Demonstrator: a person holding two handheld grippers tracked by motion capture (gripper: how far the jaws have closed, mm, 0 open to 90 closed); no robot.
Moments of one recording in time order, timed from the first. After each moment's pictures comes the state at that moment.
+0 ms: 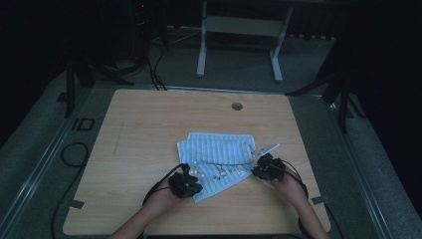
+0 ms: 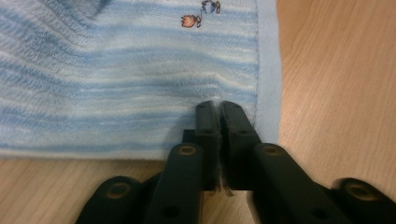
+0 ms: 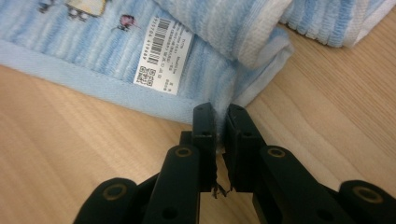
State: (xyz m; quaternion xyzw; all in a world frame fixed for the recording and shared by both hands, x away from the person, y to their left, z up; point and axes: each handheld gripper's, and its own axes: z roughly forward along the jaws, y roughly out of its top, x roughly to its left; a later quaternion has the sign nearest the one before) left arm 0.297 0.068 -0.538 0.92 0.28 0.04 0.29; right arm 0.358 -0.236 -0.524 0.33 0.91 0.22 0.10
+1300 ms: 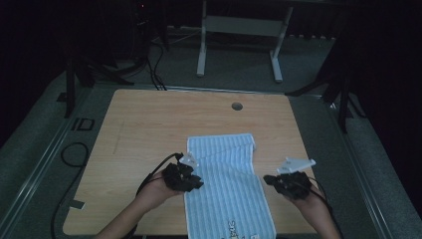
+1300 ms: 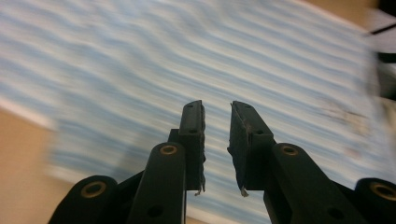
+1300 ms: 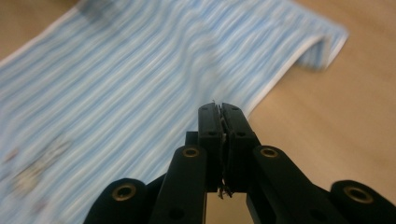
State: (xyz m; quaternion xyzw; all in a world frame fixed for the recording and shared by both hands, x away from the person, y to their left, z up) left arm 0.305 0.083 -0.483 0.90 0.27 0.01 0.33; right arm 0.280 -0.268 -0.459 0.30 0.89 0.33 0.14
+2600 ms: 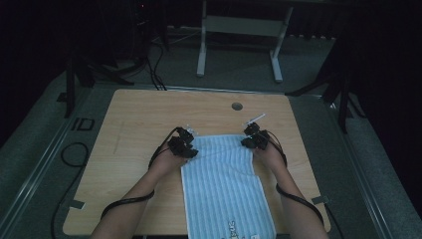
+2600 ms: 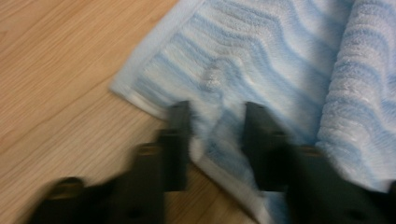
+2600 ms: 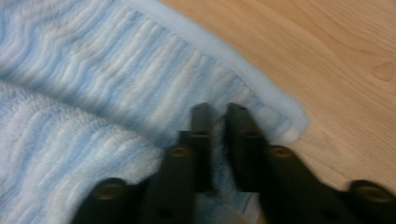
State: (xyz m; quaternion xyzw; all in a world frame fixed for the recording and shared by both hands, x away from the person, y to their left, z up) left arm 0.421 0.085 -0.535 0.88 0.37 0.08 0.28; right arm 0.471 -0.199 -0.529 0.38 0.89 0.22 0.11
